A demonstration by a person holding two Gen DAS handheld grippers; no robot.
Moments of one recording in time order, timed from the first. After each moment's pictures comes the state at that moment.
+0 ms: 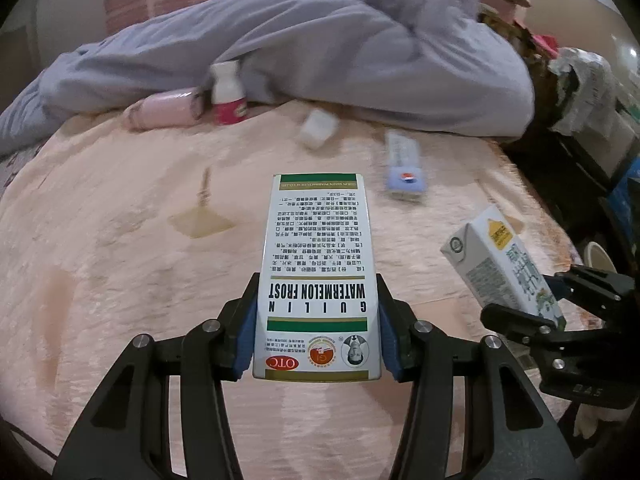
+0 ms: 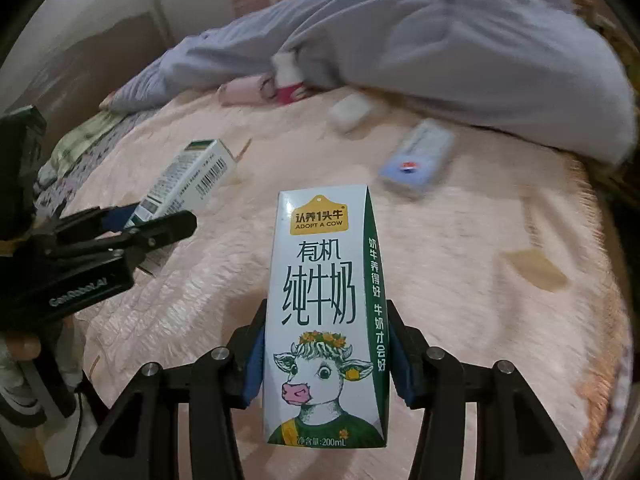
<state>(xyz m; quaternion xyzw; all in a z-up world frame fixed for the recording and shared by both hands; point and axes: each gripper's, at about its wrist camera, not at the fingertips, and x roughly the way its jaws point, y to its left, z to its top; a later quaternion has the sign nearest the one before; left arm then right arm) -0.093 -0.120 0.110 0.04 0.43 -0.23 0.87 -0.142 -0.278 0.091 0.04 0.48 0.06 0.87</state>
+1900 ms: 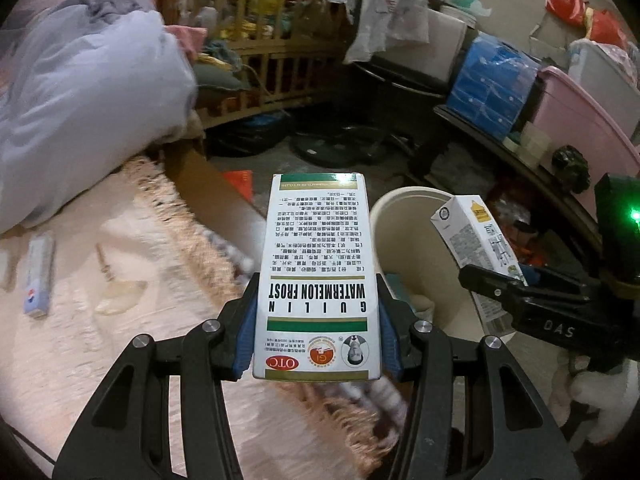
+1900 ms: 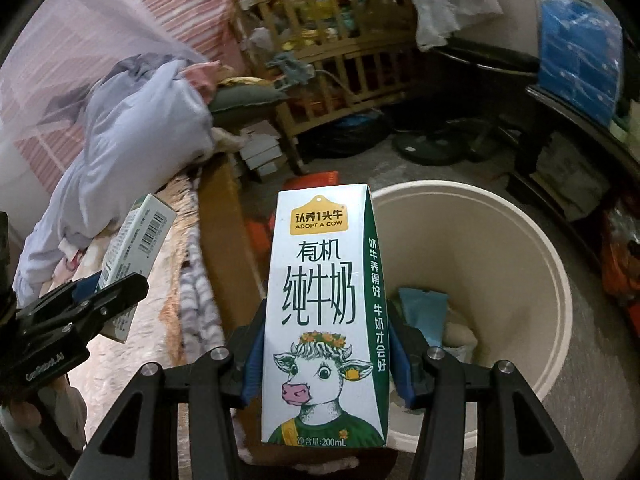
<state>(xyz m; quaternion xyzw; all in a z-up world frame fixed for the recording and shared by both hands) -0.234 -0.467 0.144 0.14 0.38 -0.51 0.76 -0.410 -0.603 0.126 0.25 0.38 -0.27 0.85</state>
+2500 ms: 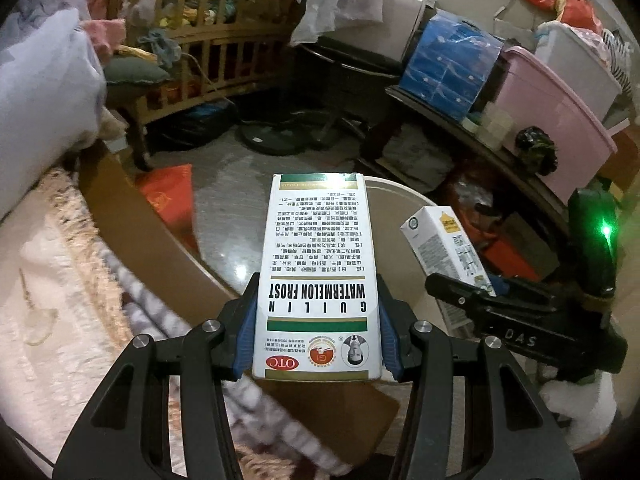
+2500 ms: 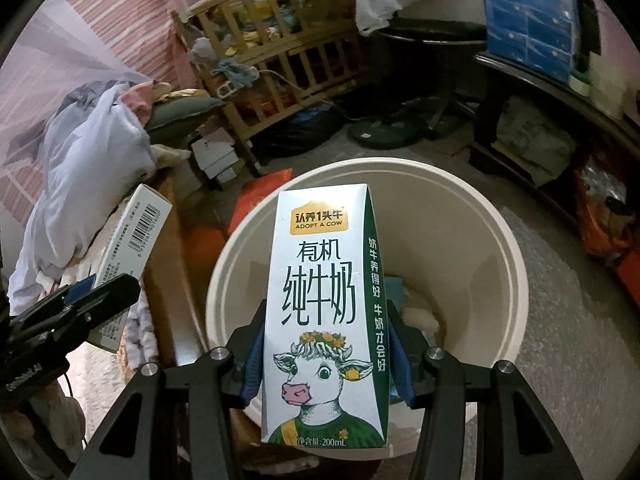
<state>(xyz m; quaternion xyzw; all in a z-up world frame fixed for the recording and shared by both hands) -0.262 -0.529 0.132 0.15 0.40 -0.57 0.70 -0.459 -0.647 0.104 0.29 0.37 -0.32 0.82</state>
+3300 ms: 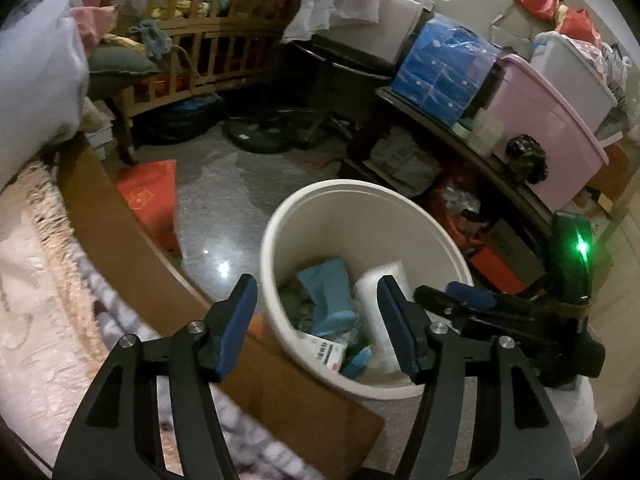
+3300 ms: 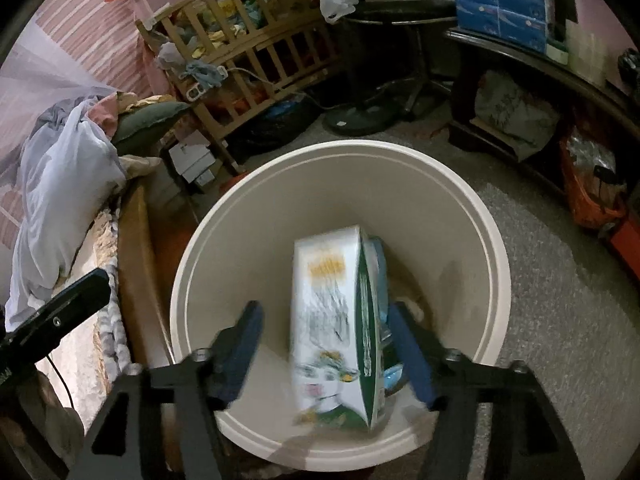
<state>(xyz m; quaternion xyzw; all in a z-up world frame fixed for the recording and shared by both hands) -0.256 -0.538 0.129 0.13 0.42 -0.58 0.69 -0.466 -0.666 0.088 0.33 0.37 -0.35 0.80</state>
